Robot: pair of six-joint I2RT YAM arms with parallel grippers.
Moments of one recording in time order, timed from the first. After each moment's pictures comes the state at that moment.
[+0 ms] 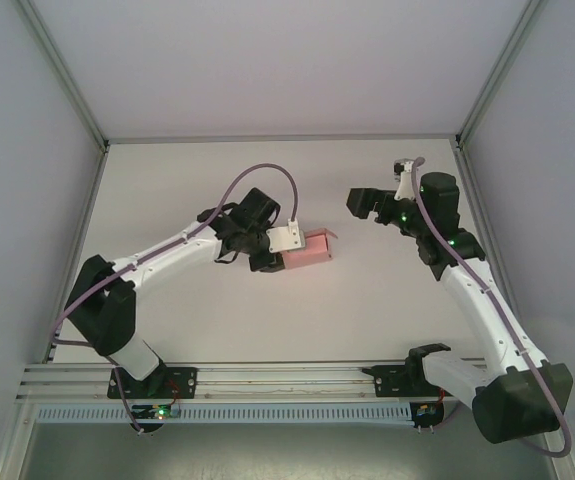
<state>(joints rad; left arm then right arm) -0.67 1.62 1.24 -0.70 0.30 0.67 0.16 1.06 0.92 -0.28 -0.42 0.35</state>
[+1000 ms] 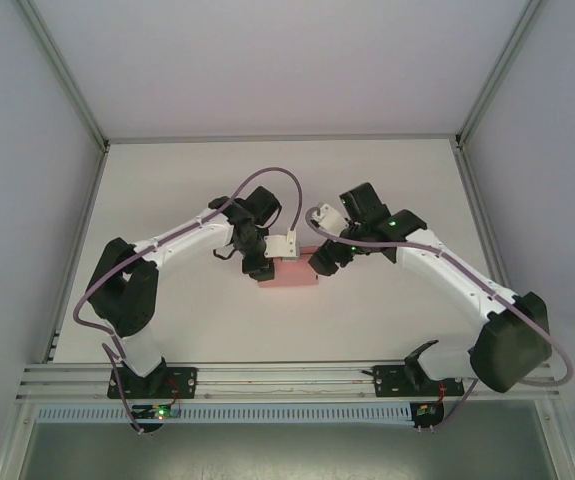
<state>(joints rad) -0.62 1.76 1.34 -0.92 0.34 0.81 0.53 1.36 1.09 -0.76 -0.29 -0.28</state>
